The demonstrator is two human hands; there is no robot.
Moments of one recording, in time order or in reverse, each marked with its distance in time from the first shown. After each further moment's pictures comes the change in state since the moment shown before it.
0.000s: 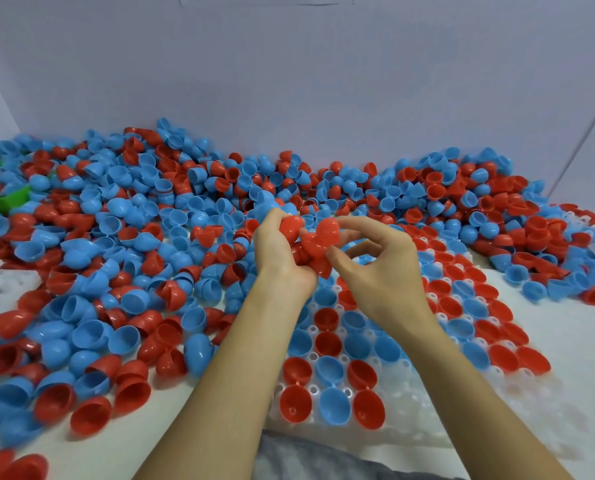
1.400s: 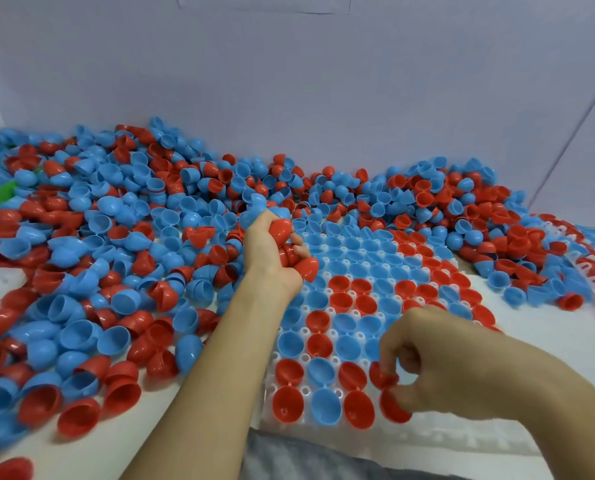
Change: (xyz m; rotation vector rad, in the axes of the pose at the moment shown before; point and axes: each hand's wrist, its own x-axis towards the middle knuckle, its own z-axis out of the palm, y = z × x) left_hand 0.001 0.009 -0.004 -0.077 -0.023 -0.076; right_hand -0.038 -0.043 -0.080 -0.816 -0.916 0.344
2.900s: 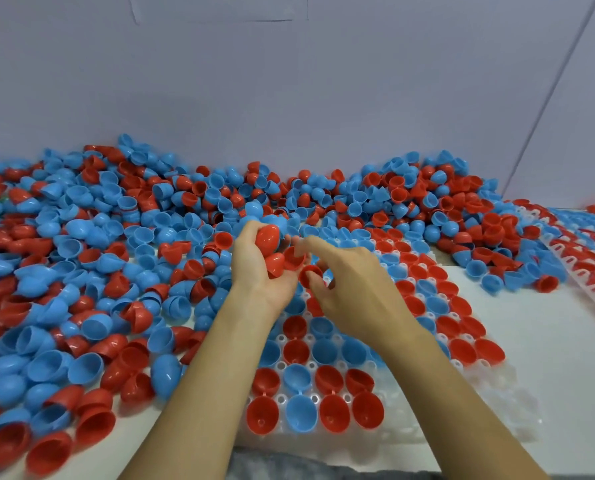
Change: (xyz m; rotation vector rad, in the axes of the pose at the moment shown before) left_hand 0.001 -0.018 0.006 -0.015 -0.129 0.023; right_hand 0.088 -0.004 0.018 0.128 0.842 -0.309
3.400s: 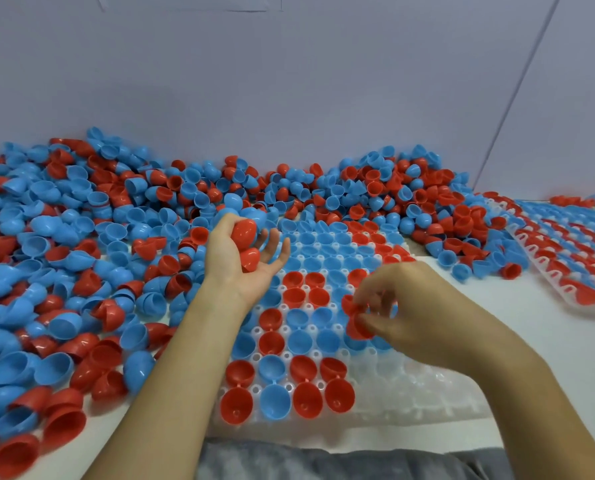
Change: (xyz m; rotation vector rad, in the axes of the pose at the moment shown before) left_hand 0.001 0.001 -0.004 0.017 -0.008 -0.040; right_hand -0.051 0.009 -0.087 -0.070 -0.367 0.302
